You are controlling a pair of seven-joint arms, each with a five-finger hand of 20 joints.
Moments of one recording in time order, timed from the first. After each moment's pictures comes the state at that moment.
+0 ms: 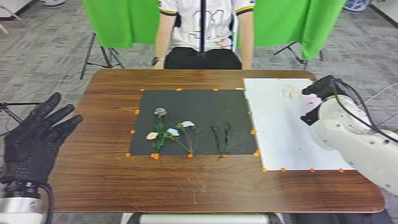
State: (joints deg) left arm 150.1 -43.7 -109.5 -137.0 26.6 23.2 29.1; right arm -57.1 -34.0 40.0 -92.8 -99.5 17.4 54.5
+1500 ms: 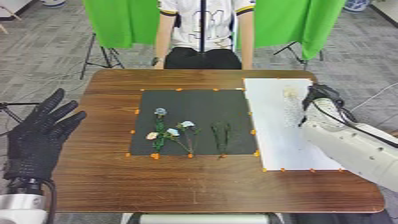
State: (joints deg) left arm 149.0 -41.5 -108.3 -136.6 25.5 22.8 31.0; right arm -45.4 -39.4 22.9 -79.1 -105.6 11.3 54.3
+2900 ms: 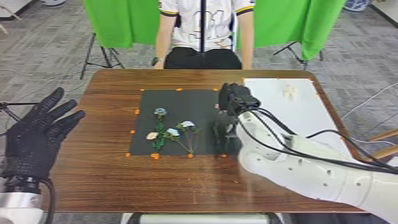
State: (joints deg) left arm 146.8 -47.0 -109.7 -137.0 30.4 20.4 24.0; right arm -43.5 -50.7 11.4 -97.0 -115.0 18.7 46.6
